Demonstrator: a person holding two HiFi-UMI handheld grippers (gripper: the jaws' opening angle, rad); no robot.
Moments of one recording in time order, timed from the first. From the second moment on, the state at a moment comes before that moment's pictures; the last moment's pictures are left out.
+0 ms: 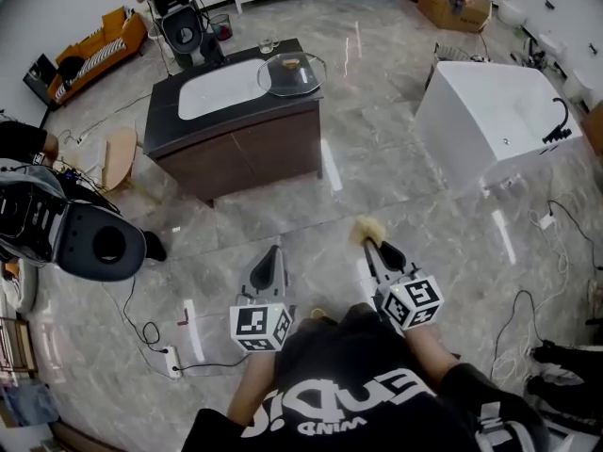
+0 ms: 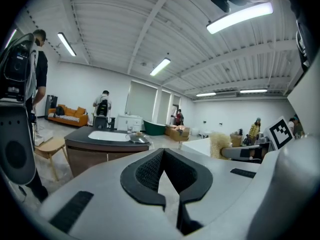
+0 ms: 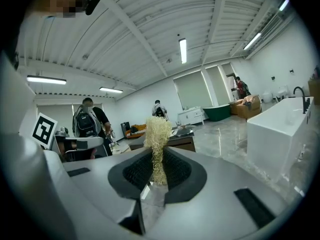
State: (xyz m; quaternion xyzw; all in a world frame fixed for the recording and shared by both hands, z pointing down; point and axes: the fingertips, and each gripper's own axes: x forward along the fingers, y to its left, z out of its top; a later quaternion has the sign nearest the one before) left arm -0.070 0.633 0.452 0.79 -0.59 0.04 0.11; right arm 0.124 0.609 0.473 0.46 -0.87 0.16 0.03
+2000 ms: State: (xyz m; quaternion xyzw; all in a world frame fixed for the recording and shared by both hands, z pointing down) left arm -0.082 0.333 0.440 0.78 -0.61 0.04 0.11; right arm 0.118 0.306 0.456 0.44 -0.89 0.14 0.02
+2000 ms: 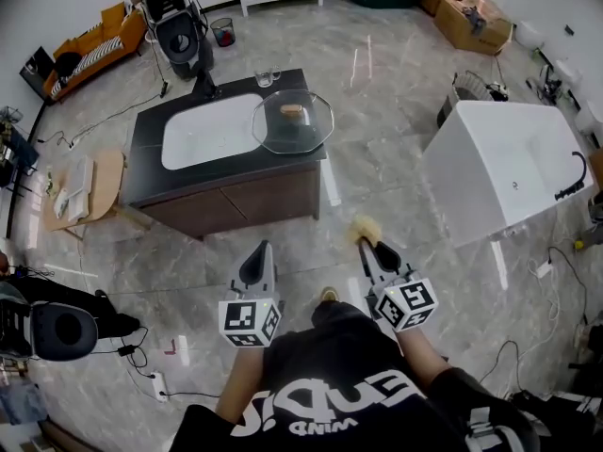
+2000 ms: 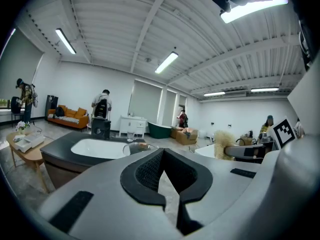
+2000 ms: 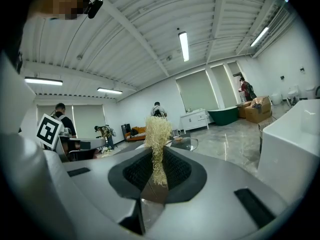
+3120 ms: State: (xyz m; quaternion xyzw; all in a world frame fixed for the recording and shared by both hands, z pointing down) left arm -0.066 0.230 0.451 0.76 -0.64 0.03 0.11; right arm 0.139 0.192 0.472 0.43 -0.89 0.15 0.02
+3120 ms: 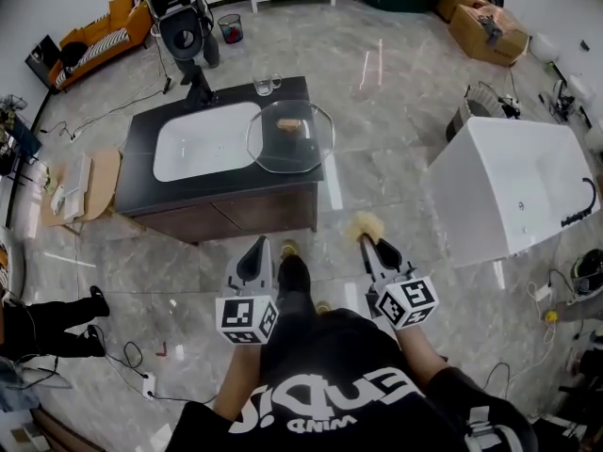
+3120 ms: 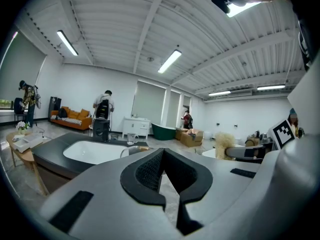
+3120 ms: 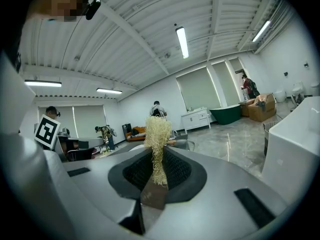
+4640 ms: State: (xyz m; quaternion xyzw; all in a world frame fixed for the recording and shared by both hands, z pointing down) left arm -0.159 -0.085 0.440 0.85 -0.51 0.04 0.12; right arm 0.028 -0.095 0.455 0.48 -0.86 0.15 0.03
